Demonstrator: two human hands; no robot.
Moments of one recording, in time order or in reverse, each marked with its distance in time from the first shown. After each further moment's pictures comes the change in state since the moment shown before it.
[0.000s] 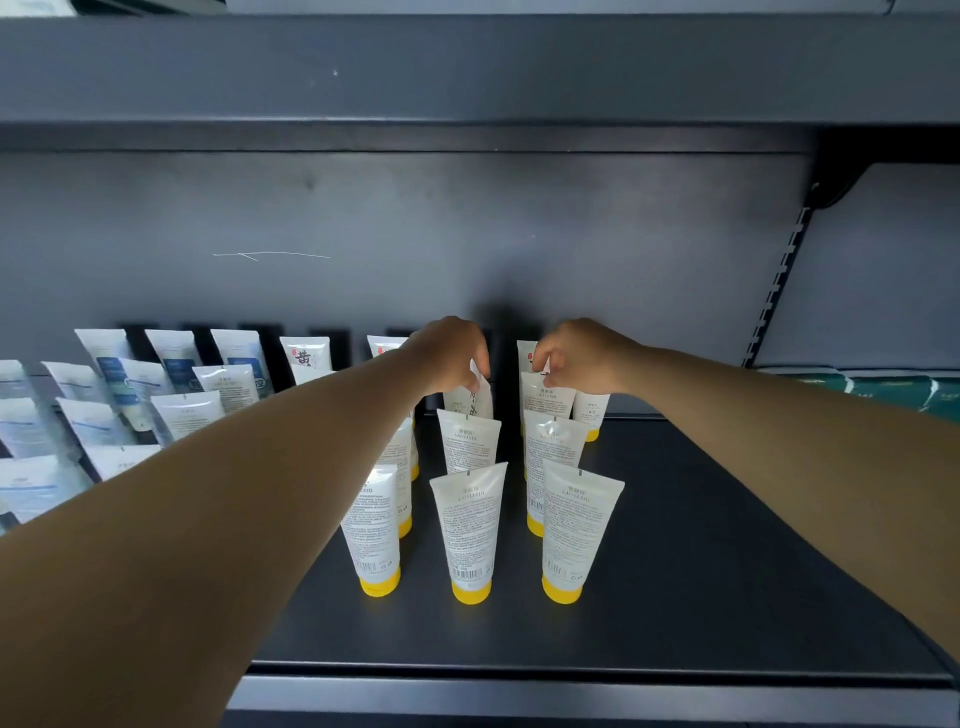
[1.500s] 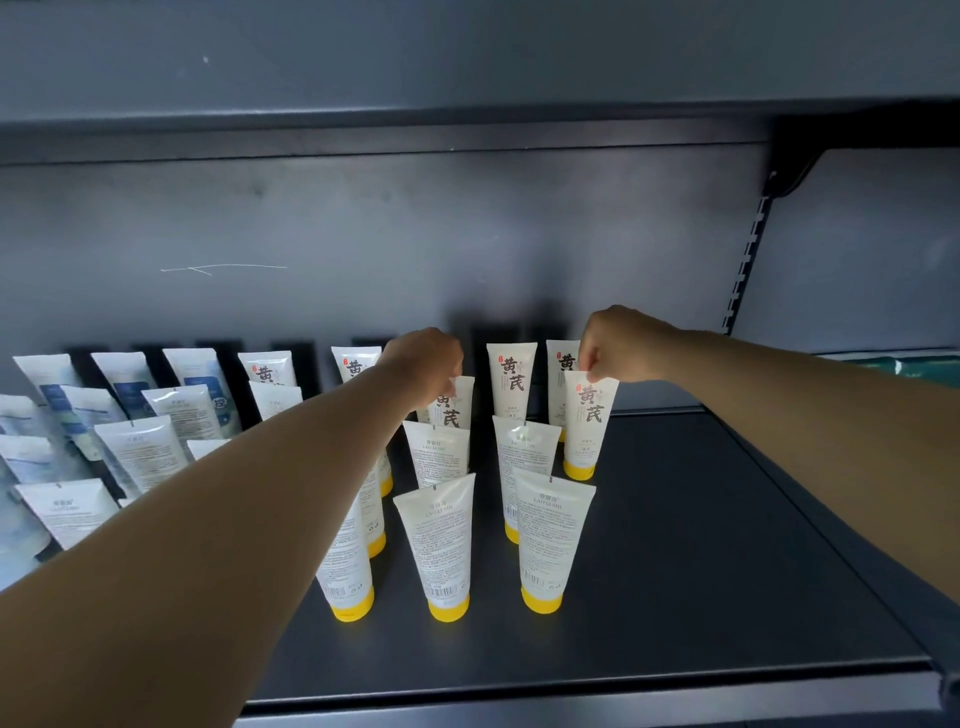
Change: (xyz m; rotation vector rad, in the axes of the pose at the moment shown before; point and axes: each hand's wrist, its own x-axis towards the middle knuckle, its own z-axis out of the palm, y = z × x) left_hand 0.012 0.011 0.007 0.202 -0.048 -0.010; right_hand -0.018 0.060 -0.015 -0.044 -0.040 0.173
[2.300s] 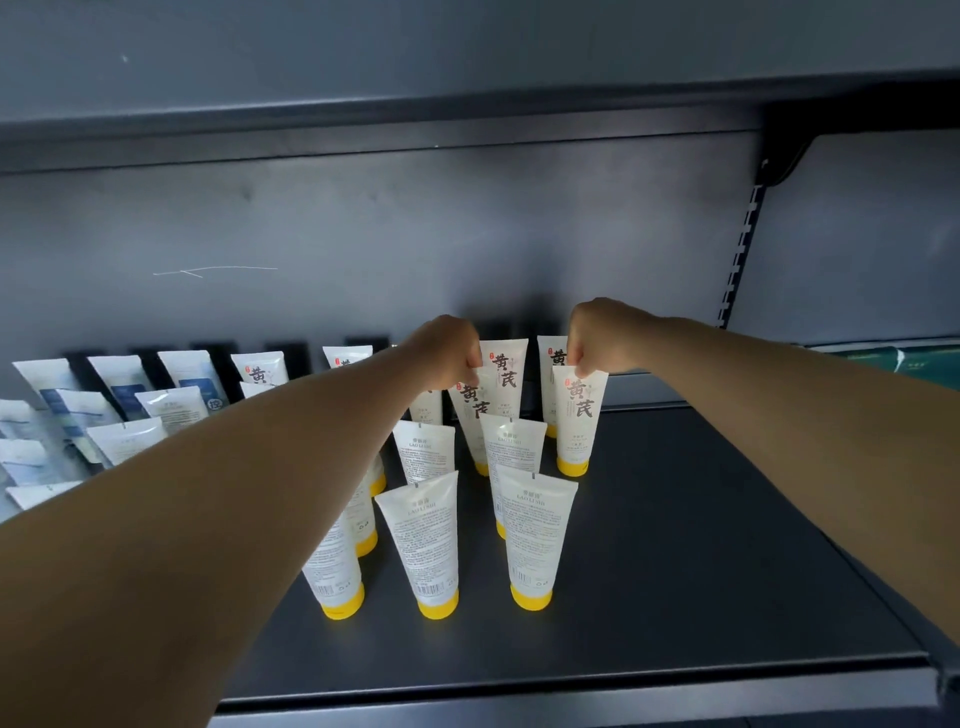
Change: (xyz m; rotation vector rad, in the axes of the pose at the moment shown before) left_hand 0.014 0.027 -0.008 -0.170 0.001 0.061; right_hand 0.004 -0.004 -0.002 -0.083 -0.030 -0.003
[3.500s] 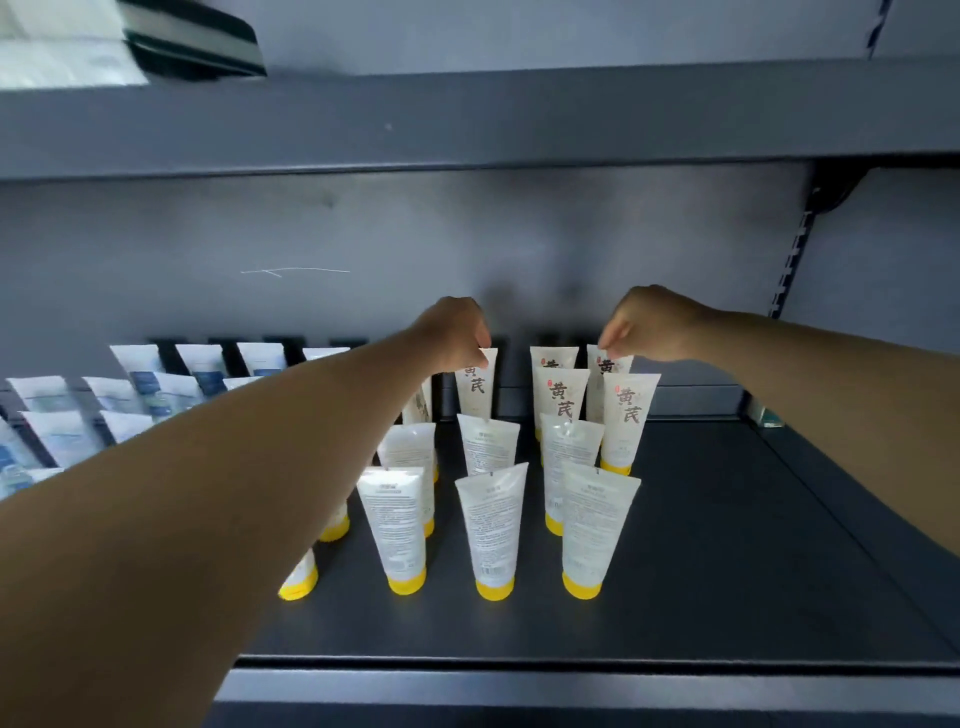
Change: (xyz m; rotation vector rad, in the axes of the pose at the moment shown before) left_hand -0.041 -0.037 -0.039 -0.184 0.132 -0.113; right_hand -0.021 -0.028 -0.035 0.157 0.092 -0.062
